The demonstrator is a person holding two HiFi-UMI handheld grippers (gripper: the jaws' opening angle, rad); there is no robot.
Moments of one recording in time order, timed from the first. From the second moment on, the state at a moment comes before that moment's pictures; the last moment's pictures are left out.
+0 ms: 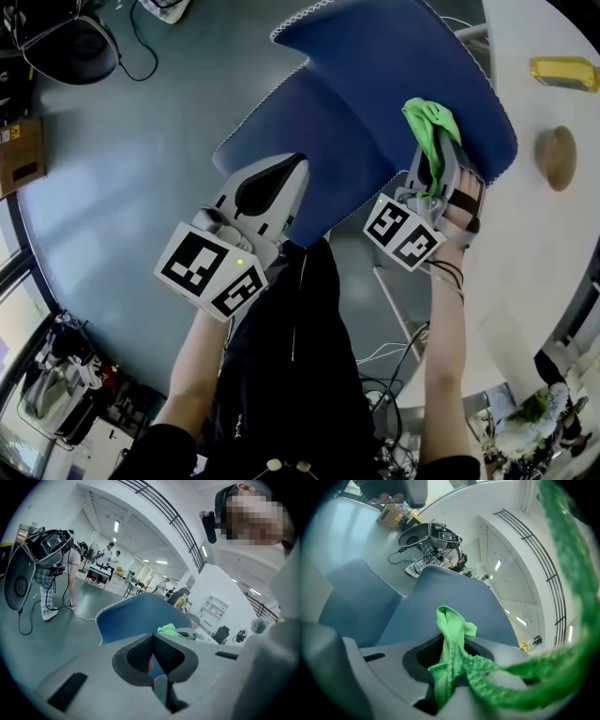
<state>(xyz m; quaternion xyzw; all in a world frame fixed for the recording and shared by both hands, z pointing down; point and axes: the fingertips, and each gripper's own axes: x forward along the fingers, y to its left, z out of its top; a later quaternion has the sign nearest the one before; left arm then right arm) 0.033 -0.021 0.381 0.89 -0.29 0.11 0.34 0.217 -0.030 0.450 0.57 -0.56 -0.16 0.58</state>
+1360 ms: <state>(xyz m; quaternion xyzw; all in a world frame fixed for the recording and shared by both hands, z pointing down) 0.026 -0.025 0.401 0.88 -0.30 0.11 0.35 0.200 0.001 0.541 0.49 -0.58 -0.10 0.64</state>
